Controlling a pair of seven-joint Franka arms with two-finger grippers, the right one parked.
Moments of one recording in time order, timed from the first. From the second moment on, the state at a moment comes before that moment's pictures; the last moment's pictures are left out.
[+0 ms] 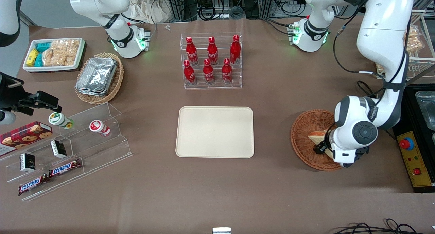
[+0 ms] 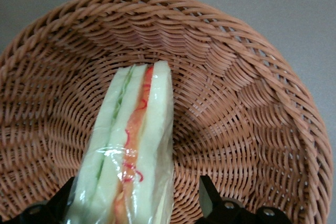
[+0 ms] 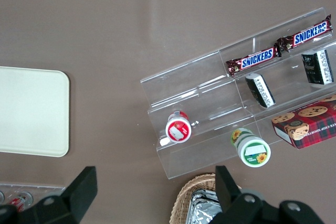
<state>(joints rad) -0.02 0.58 -0.10 -1.77 0.16 2.22 -0.90</state>
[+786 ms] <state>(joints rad) -0.02 0.58 -0.10 -1.74 0.16 2.23 -0.99</state>
